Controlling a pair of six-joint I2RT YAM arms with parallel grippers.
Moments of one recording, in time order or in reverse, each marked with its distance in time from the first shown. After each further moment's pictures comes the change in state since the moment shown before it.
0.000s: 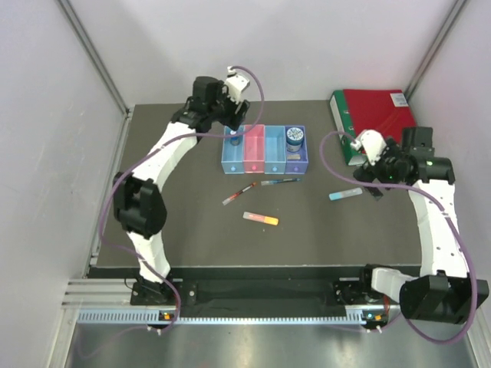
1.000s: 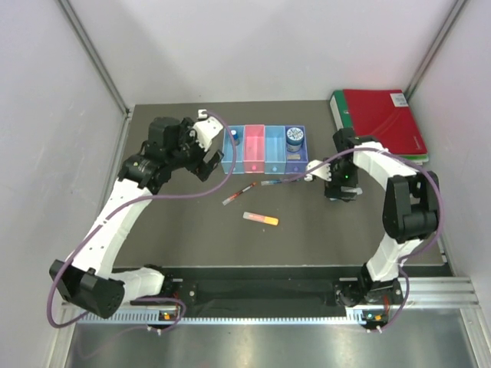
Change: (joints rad) left arm 0.000 -0.733 -0.516 -0.304 0.007 0.129; right arm 0.294 0.587 -0.013 0.048 0.186 -0.495
